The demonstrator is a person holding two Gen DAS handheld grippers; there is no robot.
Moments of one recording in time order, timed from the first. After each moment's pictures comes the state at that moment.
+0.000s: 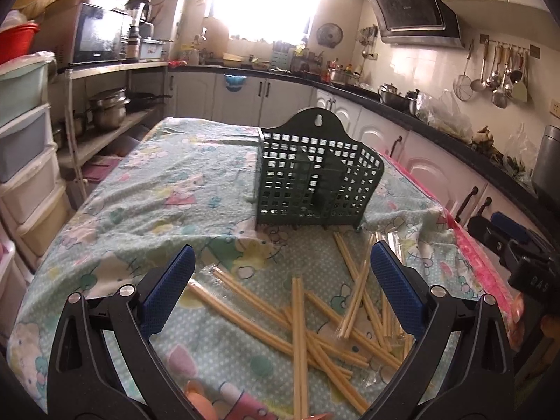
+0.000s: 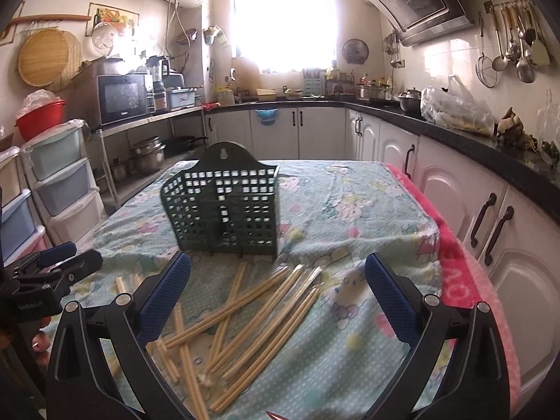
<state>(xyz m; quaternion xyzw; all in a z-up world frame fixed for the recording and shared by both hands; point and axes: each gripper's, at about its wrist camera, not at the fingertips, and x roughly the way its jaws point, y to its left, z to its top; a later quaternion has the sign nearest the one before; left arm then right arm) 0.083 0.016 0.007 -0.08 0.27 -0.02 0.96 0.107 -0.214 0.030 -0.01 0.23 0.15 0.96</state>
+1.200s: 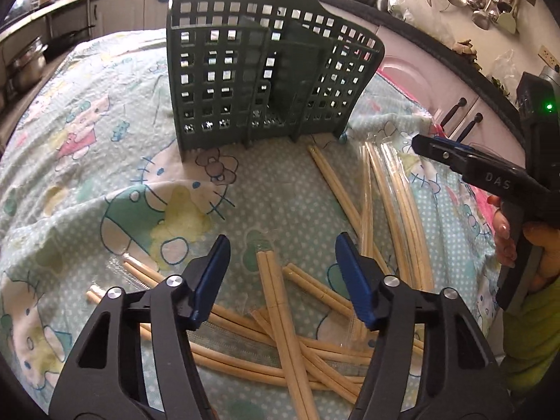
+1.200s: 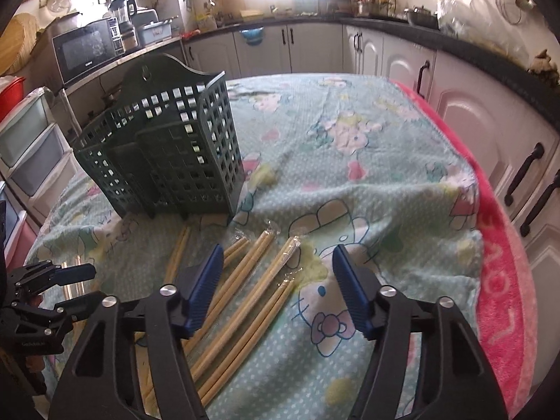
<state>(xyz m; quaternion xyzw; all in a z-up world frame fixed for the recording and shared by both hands) 0.182 -0.005 -0.066 -0.05 0.45 -0.16 0.88 0.229 -0.222 -0.036 0.00 0.41 0.15 0.90</state>
